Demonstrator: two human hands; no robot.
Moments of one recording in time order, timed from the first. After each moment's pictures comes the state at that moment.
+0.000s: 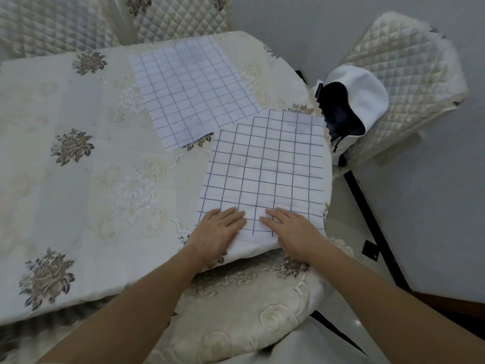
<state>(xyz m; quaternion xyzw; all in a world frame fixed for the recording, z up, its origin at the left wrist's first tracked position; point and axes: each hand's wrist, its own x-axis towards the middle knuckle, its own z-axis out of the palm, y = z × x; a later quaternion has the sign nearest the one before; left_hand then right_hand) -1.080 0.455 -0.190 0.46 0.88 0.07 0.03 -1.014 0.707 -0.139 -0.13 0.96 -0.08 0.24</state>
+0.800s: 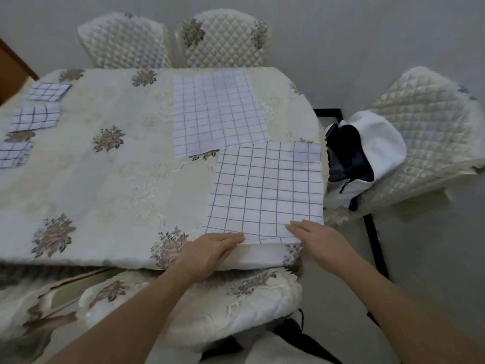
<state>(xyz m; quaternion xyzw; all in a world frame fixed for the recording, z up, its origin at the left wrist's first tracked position) -1.023 0.541 -0.129 0.30 0.93 0.22 0.04 -1.038 0.860 -0.101 -0.21 0.95 -0.07 0.20</state>
